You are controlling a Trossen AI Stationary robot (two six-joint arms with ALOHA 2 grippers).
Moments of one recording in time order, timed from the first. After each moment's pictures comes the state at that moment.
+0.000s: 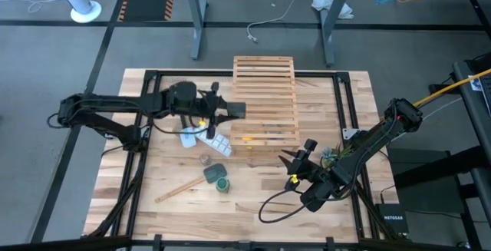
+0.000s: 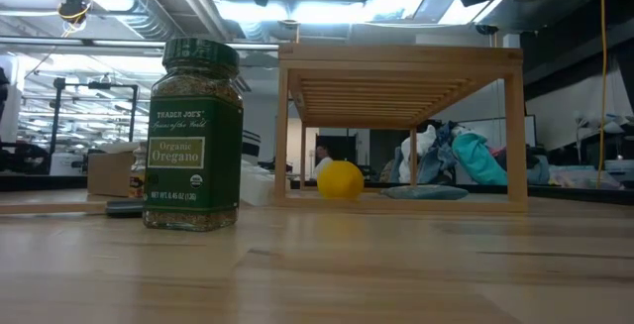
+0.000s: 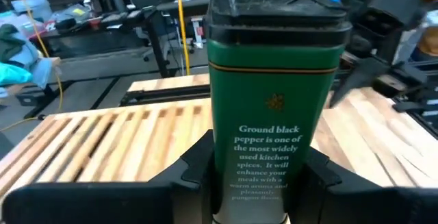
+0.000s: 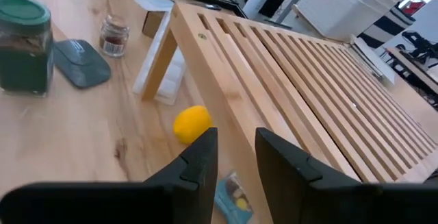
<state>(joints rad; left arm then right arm) 0.11 1.23 0.95 0.06 0.07 0.16 0.71 1.51 1.06 -0.70 1.11 0.62</state>
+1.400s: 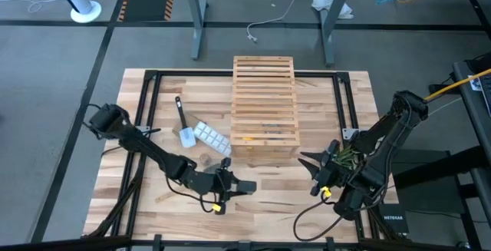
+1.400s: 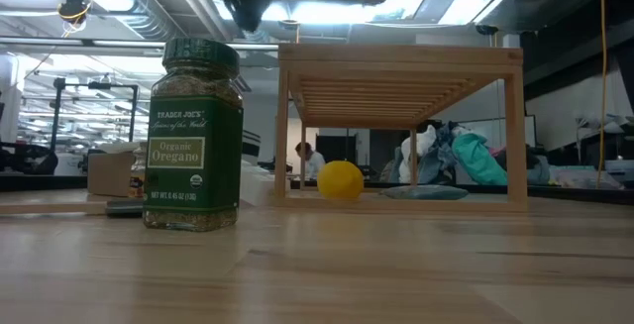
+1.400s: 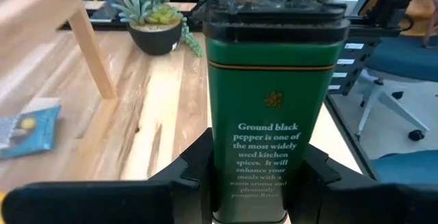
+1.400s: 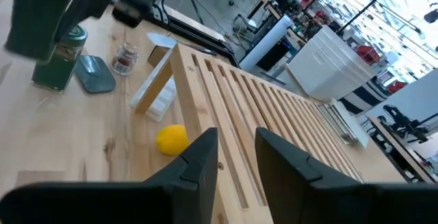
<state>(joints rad) -0.54 1.71 0.95 0.40 -0.43 -0.22 0.95 1.35 1.06 -0.96 1.28 0.62</state>
